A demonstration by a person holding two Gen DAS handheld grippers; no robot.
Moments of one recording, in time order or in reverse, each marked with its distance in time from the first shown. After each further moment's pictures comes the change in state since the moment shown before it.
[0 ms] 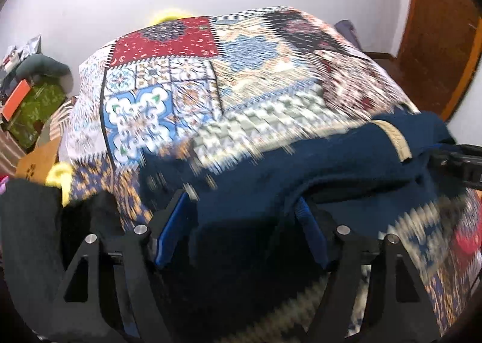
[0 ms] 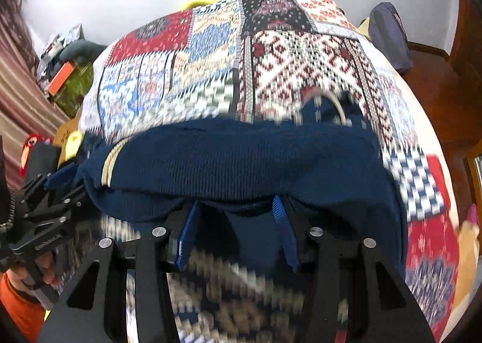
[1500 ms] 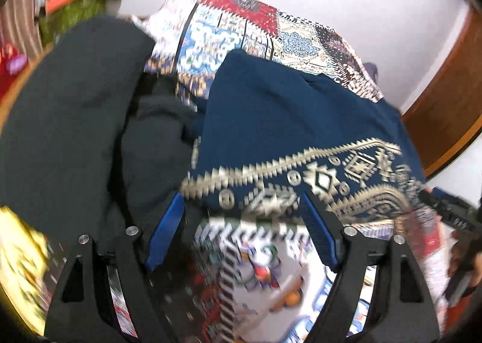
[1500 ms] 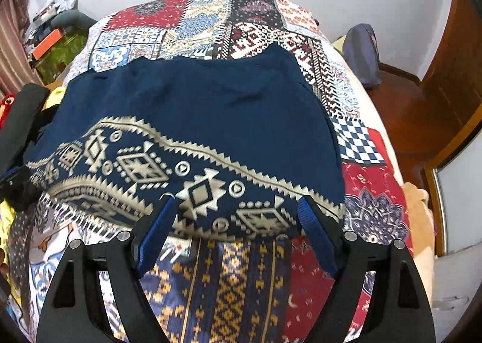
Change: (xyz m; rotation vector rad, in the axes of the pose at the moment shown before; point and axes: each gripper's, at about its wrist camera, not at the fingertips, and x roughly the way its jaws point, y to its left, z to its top) left arm -0.099 0.056 -0.158 -0.423 0.006 -0.120; right arm -0.063 -0.003 -0.094 -0.143 -0.030 -0.198
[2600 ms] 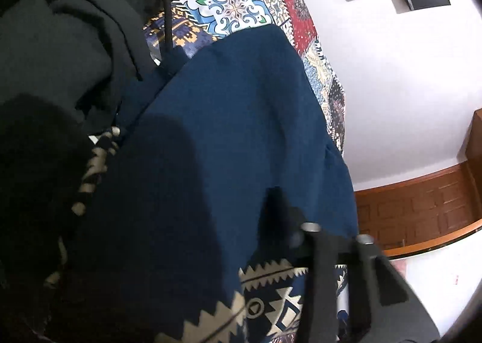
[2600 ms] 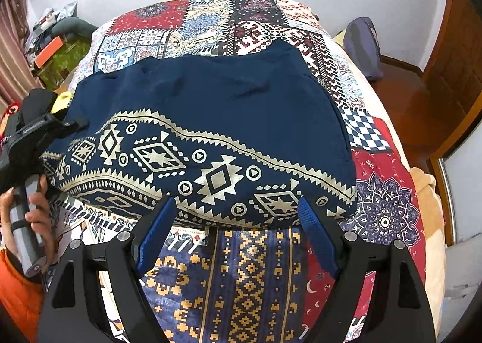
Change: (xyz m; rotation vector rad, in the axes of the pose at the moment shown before) left arm 0.097 0.015 0.021 -0.592 0.028 -0.354; right arm 0.001 0.007 -0.007 0.042 0.004 0.026
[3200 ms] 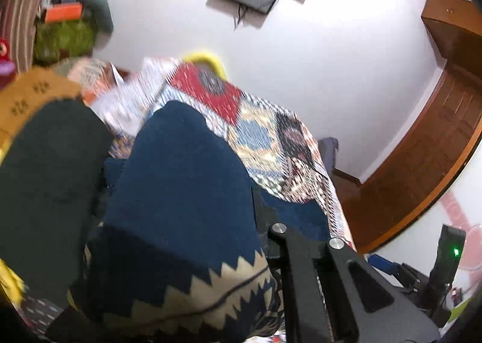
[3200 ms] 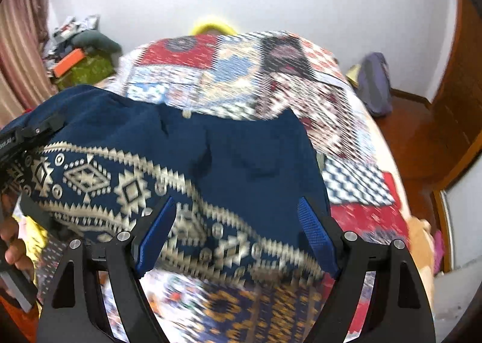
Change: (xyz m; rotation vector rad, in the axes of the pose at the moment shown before) left arm -0.152 -0.129 -0.025 0.570 -0.304 0.095; right arm -0.043 0.055 0.049 -0.066 -0.127 0.062
